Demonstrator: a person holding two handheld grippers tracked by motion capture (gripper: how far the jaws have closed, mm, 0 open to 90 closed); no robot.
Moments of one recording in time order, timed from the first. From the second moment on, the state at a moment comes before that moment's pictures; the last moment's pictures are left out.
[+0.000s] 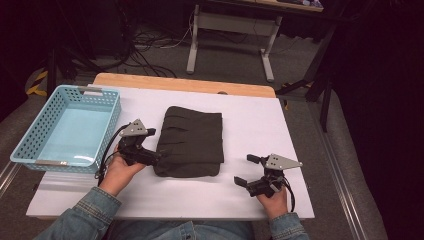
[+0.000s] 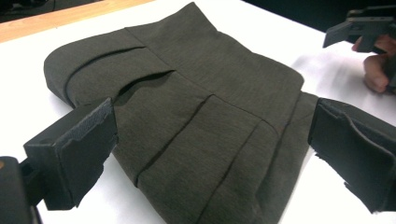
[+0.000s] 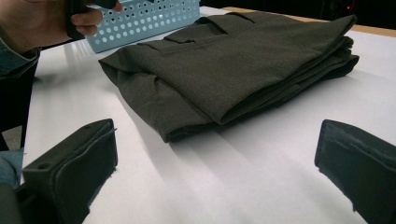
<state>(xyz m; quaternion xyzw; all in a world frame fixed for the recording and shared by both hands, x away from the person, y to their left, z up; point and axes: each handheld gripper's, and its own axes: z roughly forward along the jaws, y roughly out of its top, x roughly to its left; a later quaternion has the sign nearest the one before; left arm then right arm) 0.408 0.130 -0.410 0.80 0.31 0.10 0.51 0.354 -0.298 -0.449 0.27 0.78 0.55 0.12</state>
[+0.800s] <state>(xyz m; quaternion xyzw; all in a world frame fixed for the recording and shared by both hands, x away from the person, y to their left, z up) 0.447 0.113 -0.406 0.80 0.36 0.10 0.46 0.354 -0.298 -0.449 0.26 0.78 0.55 0.12</state>
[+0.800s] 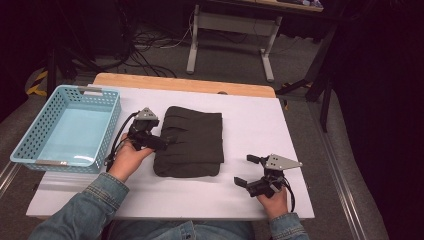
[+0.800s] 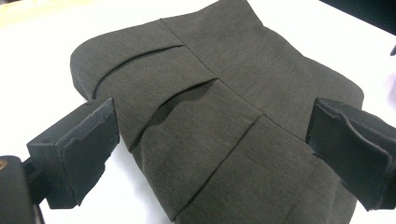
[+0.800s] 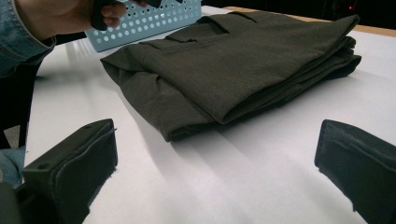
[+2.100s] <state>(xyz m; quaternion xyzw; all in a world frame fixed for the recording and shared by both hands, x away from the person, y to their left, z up) 0.499 0.097 -0.427 0.80 0.44 0.07 0.41 0.352 -0.297 -0.448 0.25 0.78 0.56 0.12</state>
